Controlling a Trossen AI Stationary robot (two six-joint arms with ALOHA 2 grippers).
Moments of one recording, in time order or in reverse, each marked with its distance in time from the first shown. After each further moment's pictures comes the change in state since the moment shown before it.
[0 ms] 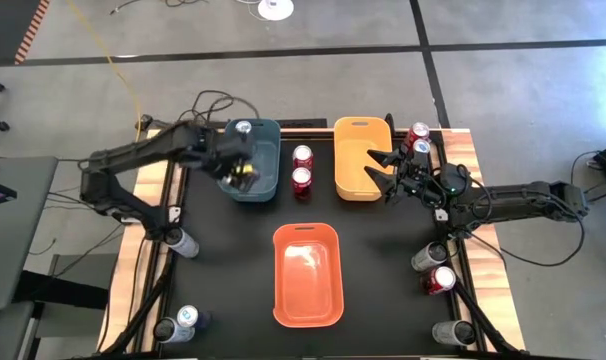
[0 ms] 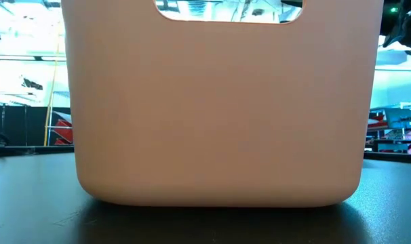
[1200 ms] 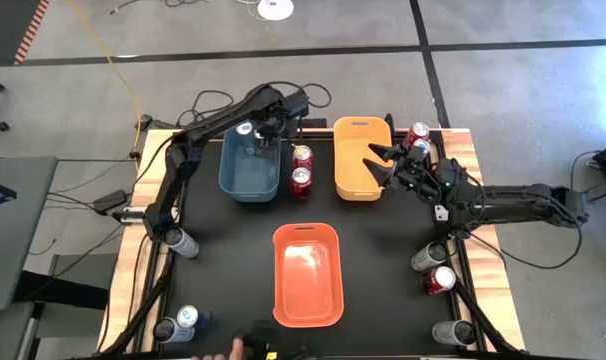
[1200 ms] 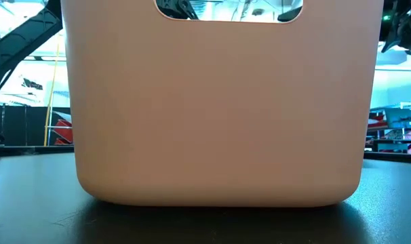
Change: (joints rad) left arm 0.323 0.722 0.566 -0.069 -0.171 1.398; right arm -0.097 0.000 0.000 -0.088 0.000 -0.002
